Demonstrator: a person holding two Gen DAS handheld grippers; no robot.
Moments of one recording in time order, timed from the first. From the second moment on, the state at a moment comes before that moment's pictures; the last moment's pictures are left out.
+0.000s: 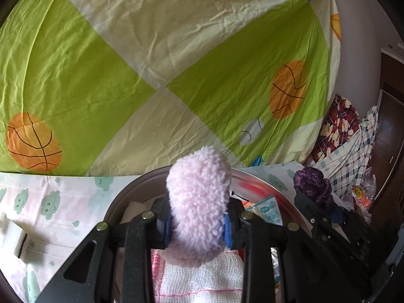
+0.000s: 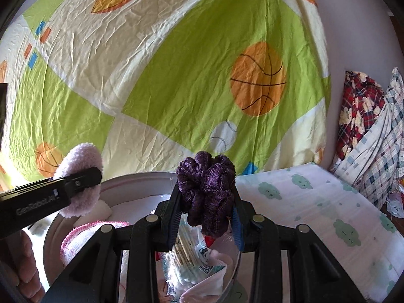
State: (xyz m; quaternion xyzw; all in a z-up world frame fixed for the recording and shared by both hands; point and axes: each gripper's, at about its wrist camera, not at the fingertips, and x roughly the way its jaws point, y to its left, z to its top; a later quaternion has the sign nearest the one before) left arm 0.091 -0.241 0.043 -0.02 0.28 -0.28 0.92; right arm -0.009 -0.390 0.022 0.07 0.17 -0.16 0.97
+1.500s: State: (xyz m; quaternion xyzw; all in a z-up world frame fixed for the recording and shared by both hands) left arm 0.034 -0.131 0.023 0.01 0.17 -0.05 0.98; right arm -0.060 -0.369 0.031 0.08 0.03 -0.23 0.97
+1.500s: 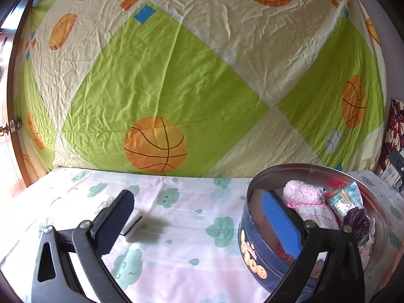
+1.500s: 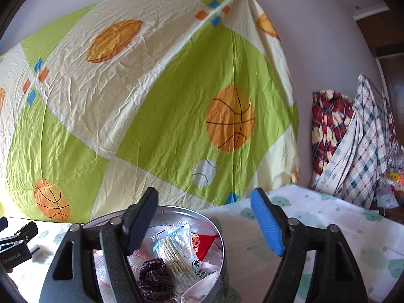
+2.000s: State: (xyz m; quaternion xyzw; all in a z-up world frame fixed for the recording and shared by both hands) left arm 0.036 -0.126 0.013 0.01 0.17 -0.06 0.98; right arm -0.077 -0.357 0.032 0.06 -0.01 -0.28 0.96
